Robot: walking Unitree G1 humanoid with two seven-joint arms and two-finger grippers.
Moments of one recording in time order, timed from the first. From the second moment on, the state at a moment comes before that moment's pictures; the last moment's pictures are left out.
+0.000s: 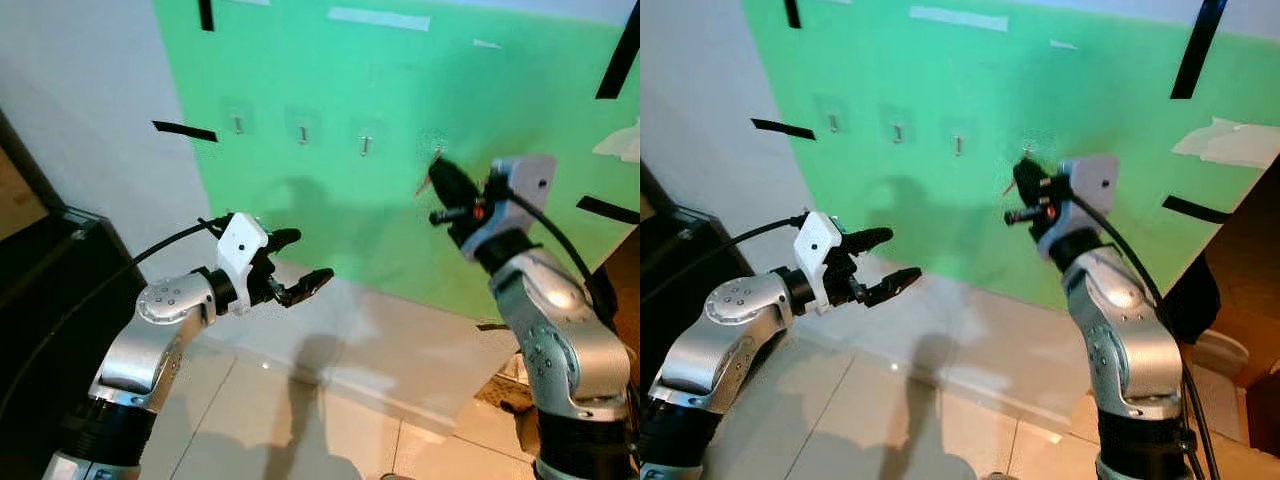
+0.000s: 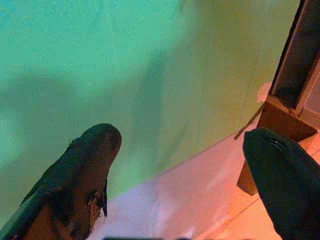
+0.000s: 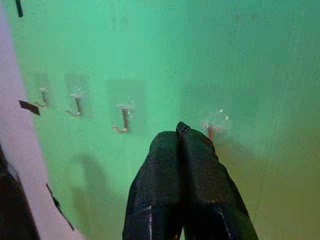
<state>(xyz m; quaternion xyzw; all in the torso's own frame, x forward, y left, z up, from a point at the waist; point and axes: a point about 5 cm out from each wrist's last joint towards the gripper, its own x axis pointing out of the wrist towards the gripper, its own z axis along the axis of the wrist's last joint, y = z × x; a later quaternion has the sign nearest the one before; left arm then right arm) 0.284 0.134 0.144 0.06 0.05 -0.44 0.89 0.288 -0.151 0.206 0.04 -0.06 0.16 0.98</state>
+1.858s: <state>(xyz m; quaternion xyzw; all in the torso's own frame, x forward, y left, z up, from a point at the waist) 0.274 0.141 0.148 0.08 0.07 -0.47 0.87 0.297 -0.149 0.207 0.13 0.00 0.26 0.96</state>
